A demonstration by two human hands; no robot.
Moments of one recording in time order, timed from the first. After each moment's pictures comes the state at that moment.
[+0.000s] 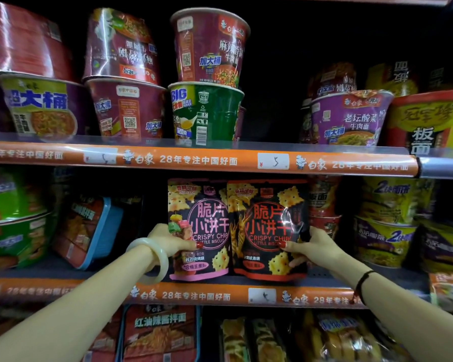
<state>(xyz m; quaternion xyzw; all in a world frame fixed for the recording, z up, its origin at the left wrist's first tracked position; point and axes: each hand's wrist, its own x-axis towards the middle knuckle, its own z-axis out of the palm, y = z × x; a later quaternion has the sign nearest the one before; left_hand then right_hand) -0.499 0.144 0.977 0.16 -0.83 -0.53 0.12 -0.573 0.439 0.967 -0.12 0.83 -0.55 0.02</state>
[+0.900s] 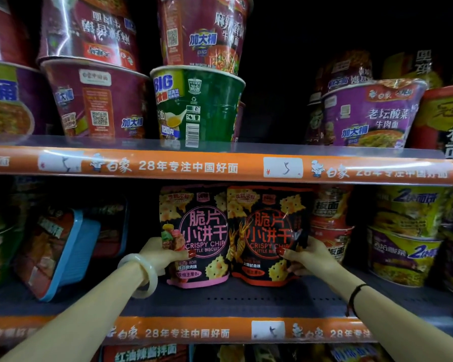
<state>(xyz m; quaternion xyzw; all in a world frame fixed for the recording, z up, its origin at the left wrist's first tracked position) -0.576 0.115 0.952 0.15 -0.77 -0.62 0.09 -0.652 0.421 0.945 -0.05 0.81 -0.58 0.01</state>
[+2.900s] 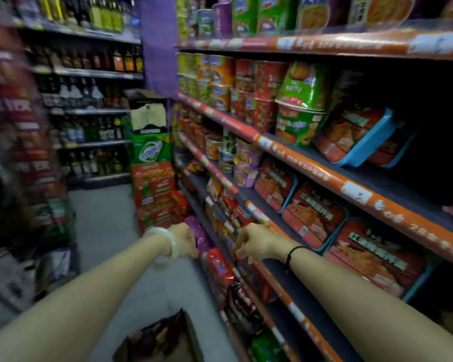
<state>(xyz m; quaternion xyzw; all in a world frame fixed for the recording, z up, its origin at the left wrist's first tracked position) -0.135 0.014 0.780 0.54 -0.78 -0.32 -0.01 -0.333 0.078 0.802 -0.66 0.69 -0.03 0.30</state>
